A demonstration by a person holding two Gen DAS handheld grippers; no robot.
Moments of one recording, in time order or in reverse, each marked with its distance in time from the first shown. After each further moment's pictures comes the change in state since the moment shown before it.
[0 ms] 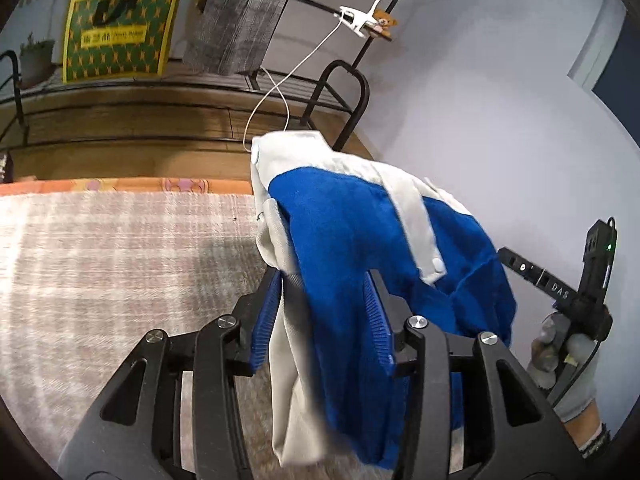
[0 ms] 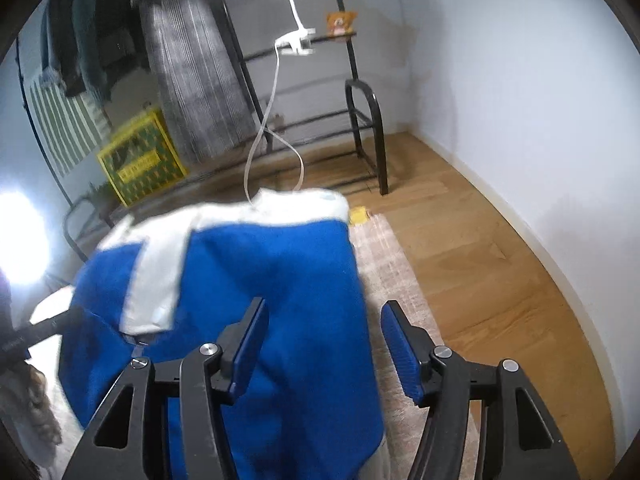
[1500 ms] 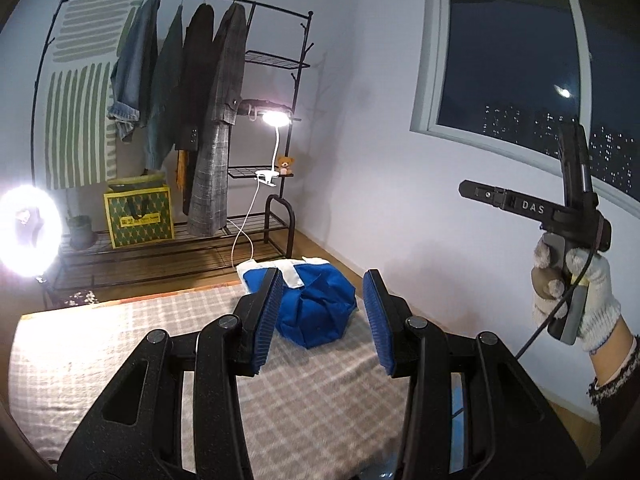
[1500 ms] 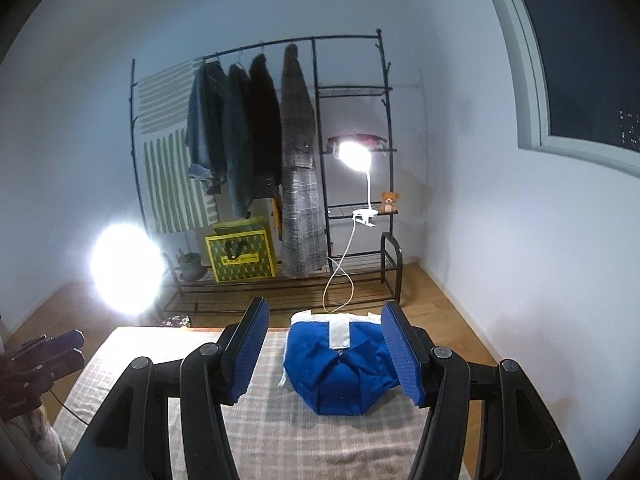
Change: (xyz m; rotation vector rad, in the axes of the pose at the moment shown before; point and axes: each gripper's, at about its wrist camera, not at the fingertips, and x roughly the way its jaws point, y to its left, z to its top) left arm -0.513 -0.152 -0.144 0.358 -0.388 -0.041; right arm -0.504 0.215 -0.054 -0.189 -0.375 -0.007
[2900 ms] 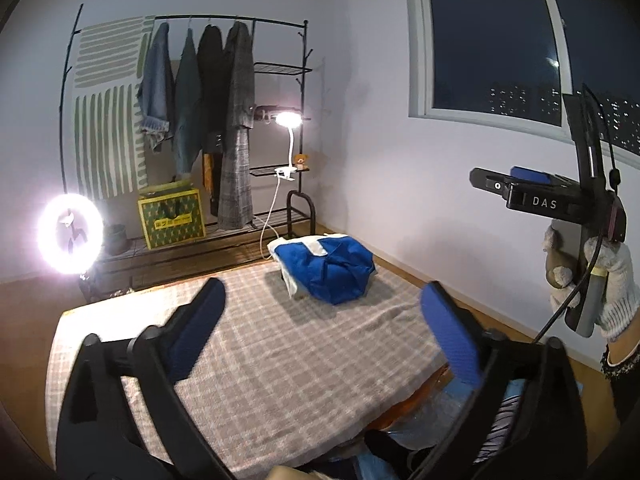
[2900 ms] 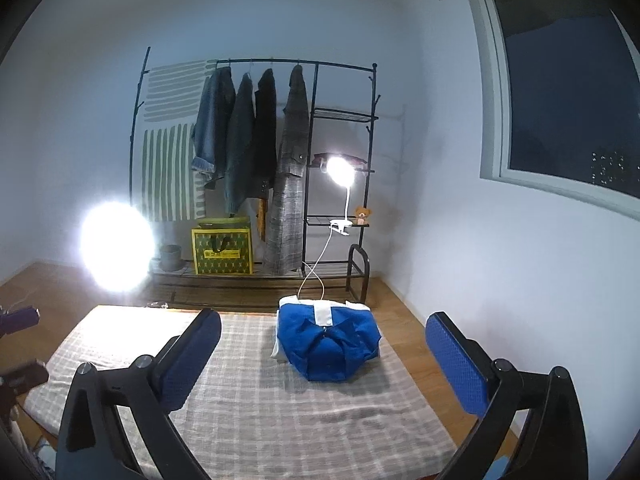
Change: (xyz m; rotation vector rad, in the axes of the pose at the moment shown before) left arm -0.115 -0.006 -0.089 0.088 -0.018 0.090; right arm -0.108 0.099 -0.085 -0.068 -0.076 -0.179
